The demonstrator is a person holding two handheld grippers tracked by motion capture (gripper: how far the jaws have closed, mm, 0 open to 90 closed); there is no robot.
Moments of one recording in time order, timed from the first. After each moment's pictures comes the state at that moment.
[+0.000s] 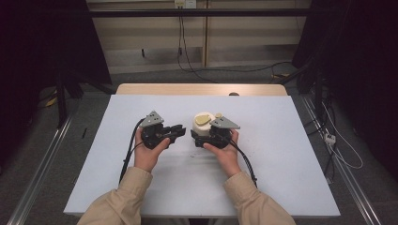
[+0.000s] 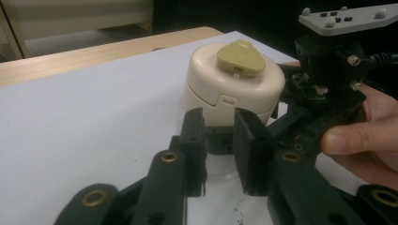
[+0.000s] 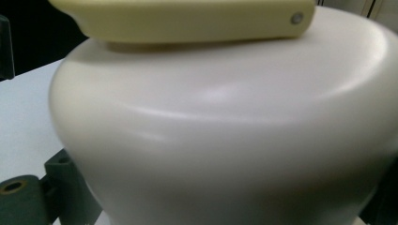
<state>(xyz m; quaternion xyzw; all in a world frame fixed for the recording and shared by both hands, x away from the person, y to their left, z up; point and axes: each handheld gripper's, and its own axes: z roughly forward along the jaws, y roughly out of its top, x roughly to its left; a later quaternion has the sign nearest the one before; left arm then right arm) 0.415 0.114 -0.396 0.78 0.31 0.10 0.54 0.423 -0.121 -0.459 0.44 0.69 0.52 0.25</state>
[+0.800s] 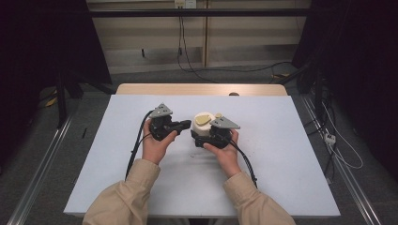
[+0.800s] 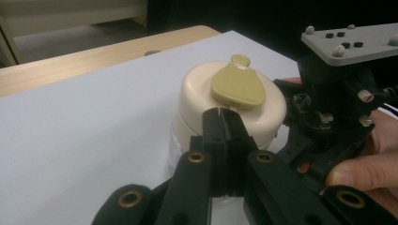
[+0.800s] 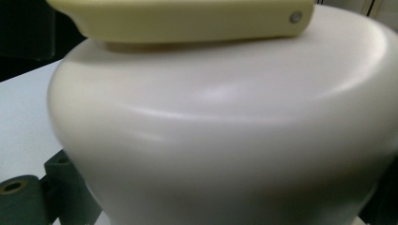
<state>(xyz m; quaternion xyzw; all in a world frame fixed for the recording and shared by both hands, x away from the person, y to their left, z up) 0.433 0.092 -0.386 0.78 0.31 0.08 0.53 0.423 -0.122 -0.459 0.44 0.69 0.52 0.25</state>
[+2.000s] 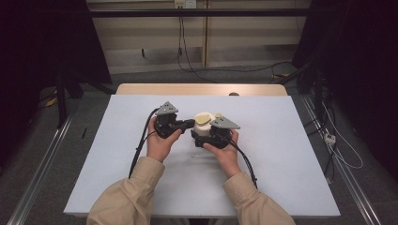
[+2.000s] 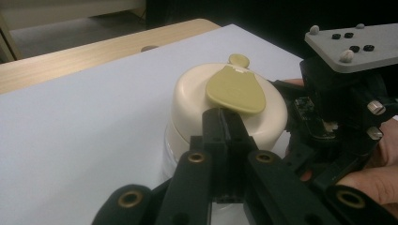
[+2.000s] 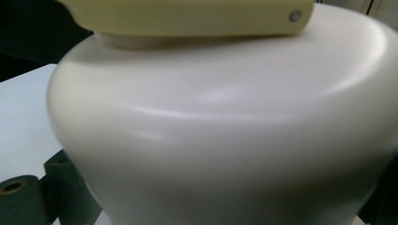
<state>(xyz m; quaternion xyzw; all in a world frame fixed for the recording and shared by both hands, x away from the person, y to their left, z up) 0.437 0.079 -0.382 0.79 0.31 0.08 0.52 0.422 -0.121 -0.459 0.44 0.69 0.52 0.25</state>
